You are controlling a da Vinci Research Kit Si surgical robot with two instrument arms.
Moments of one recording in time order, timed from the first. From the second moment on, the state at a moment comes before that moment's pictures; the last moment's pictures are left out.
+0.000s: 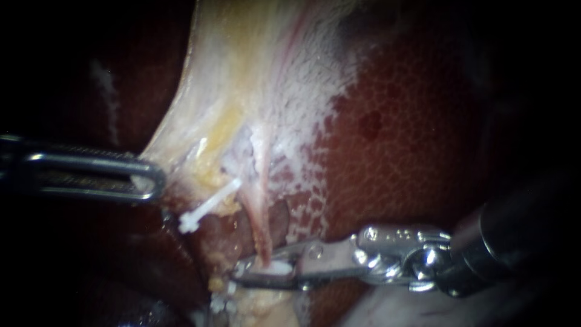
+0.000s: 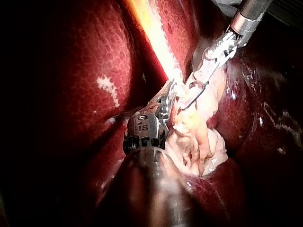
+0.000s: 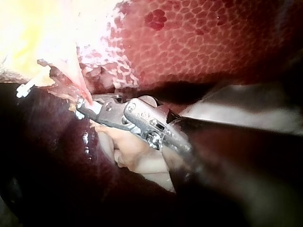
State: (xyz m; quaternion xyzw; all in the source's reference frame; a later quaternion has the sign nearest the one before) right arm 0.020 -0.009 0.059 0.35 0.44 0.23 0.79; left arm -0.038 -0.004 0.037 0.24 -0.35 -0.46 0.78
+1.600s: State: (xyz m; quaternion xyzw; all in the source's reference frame) right arm 0.020 -0.007 0.060 0.28 0.54 0.14 0.78; left arm -0.037 -0.004 0.037 0.24 -0.35 -0.46 0.78
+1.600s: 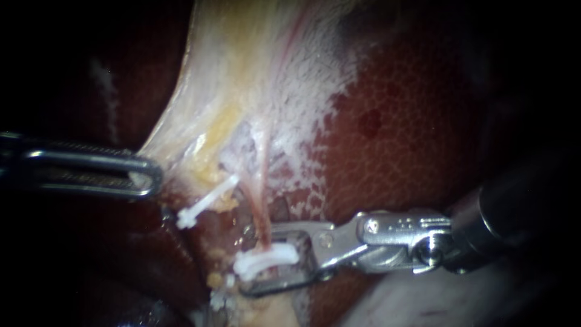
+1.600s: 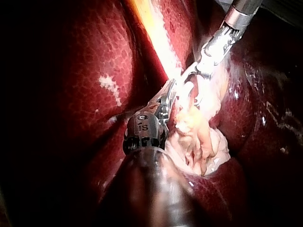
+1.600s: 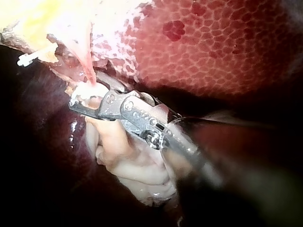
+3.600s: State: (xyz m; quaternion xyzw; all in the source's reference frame) right arm 0.008 0.000 0.051 0.18 0.57 0.07 0.80; left arm -0.037 -0.004 0.040 0.24 -0.35 -0.45 0.79
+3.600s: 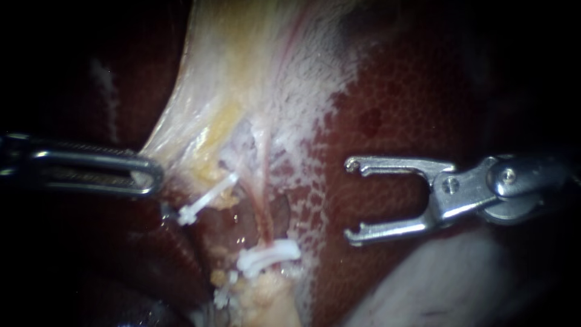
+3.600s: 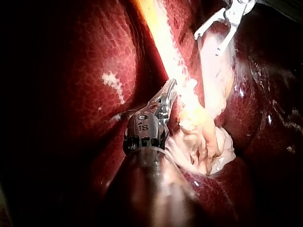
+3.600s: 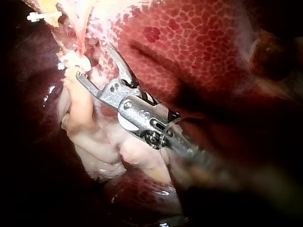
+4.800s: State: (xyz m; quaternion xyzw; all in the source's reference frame) right arm 0.007 0.000 0.051 0.18 0.57 0.07 0.80; left arm -0.041 -0.007 0.050 0.25 -0.32 -0.44 0.80
